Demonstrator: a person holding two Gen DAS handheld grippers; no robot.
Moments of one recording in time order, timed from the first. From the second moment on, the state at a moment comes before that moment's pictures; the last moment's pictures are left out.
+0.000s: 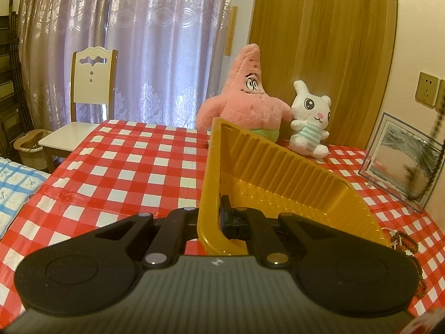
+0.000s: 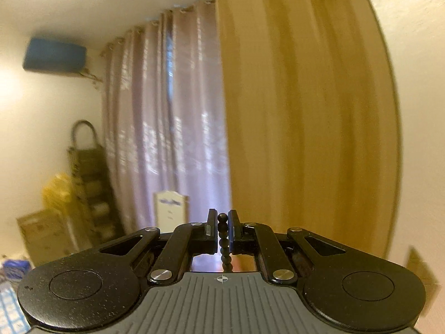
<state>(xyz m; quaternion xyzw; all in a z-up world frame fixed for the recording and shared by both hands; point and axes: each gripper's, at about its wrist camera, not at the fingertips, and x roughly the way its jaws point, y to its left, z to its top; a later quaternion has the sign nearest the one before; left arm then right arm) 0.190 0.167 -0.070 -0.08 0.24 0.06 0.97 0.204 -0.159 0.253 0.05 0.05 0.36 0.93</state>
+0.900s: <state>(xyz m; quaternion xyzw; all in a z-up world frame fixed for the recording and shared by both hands) 0.190 0.164 -0.066 -0.09 0.23 0.06 0.97 0.272 -0.052 0.068 0.11 0.34 0.41 0.84</state>
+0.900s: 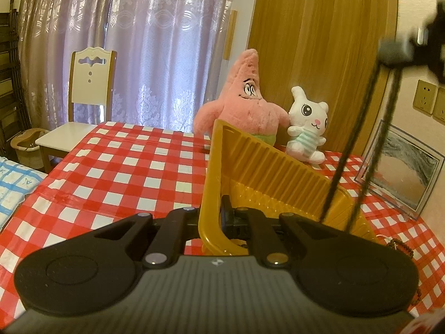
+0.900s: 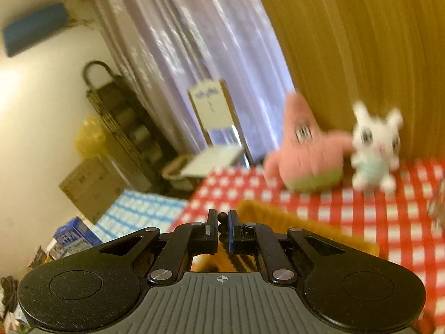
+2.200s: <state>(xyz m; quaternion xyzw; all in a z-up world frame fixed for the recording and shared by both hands) 0.191 0.168 -0.070 -0.09 0.24 0.06 0.97 0.180 -0.193 -0.073 0.07 0.43 0.15 0.89</state>
